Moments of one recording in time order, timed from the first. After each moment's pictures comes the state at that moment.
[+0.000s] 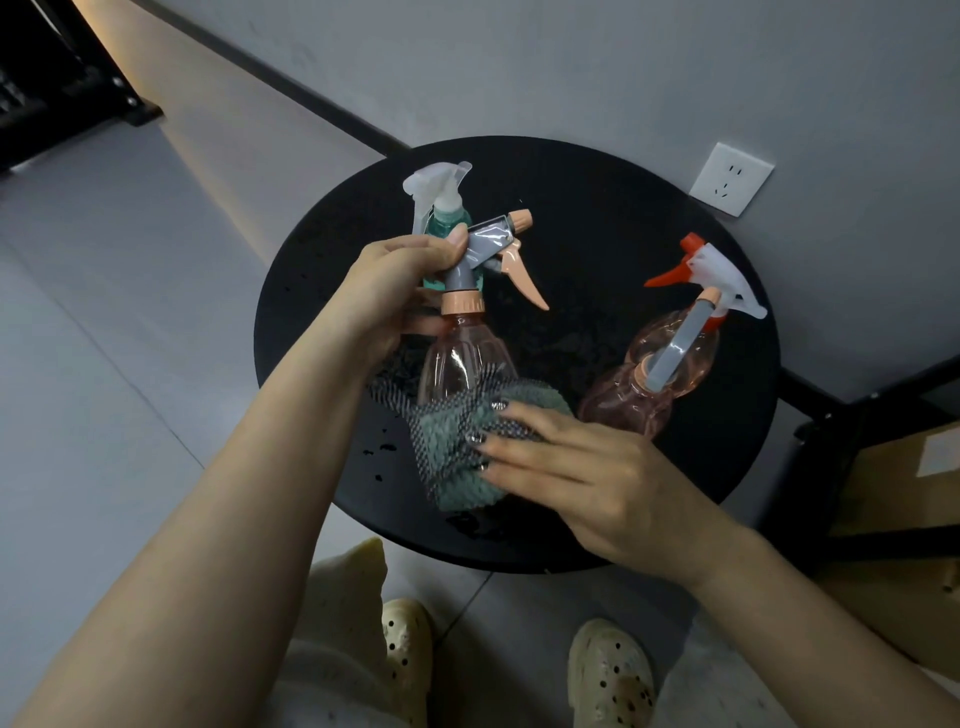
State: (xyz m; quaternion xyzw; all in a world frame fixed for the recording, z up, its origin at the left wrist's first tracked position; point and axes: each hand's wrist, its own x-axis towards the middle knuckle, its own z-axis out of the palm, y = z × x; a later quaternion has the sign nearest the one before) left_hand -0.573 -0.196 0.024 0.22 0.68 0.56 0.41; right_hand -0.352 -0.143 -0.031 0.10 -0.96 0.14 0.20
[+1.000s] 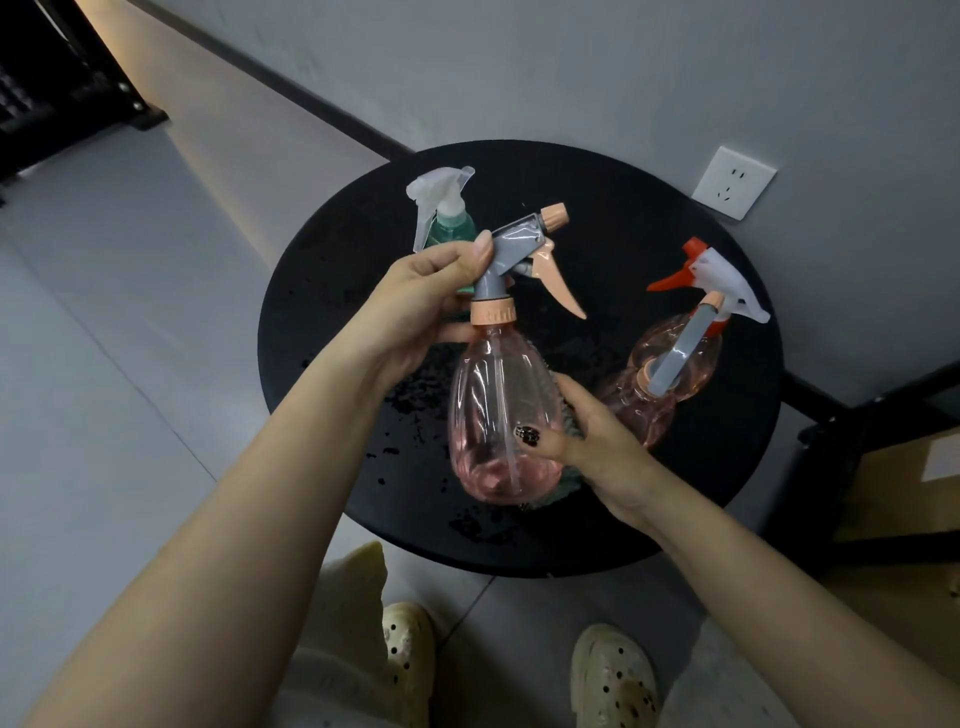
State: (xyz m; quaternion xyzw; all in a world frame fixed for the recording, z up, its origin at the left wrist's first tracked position) left_hand -0.558 -0.196 0.018 0.28 0.60 0.60 0.45; right_hand -0.377 -0.134 -0.048 -0.25 -0.62 0.74 0.06
